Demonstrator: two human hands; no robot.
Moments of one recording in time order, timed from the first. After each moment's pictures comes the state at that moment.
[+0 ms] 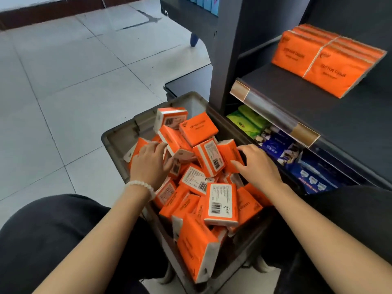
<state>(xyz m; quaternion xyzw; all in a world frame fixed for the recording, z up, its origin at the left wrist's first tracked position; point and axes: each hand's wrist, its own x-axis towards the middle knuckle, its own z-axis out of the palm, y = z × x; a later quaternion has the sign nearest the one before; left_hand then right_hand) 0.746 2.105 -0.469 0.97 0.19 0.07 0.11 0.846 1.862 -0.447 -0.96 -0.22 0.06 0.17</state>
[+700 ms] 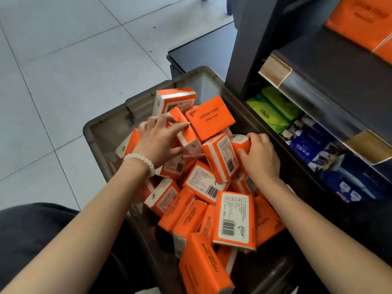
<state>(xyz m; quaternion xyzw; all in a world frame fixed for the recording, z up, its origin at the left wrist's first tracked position) 0.828 2.148 -0.500 0.99 0.10 -0.02 0.08 0.904 1.920 -0.515 -0.98 -0.11 0.06 0.18</state>
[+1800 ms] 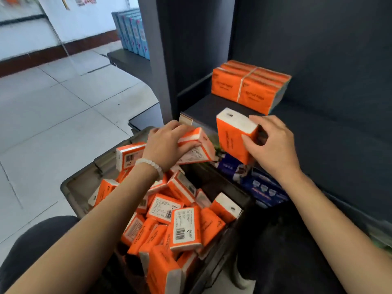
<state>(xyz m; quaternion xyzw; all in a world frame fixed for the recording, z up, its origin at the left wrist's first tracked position) 0.850 1.995 -0.343 0.97 -0.06 0.15 0.18 0.873 1.756 -0.326 -0.89 -0.15 -0.19 0.39</state>
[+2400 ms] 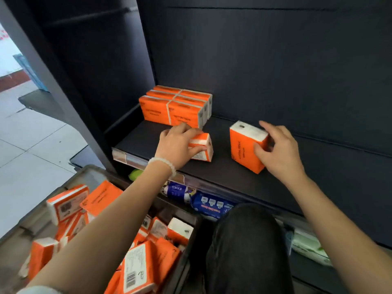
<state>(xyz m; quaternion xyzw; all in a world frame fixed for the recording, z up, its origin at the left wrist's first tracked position) 0.952 1.827 -0.322 0.96 -0.20 0.14 0.16 0.898 1.582 -0.318 -0.90 0.00 -0.24 0.36</state>
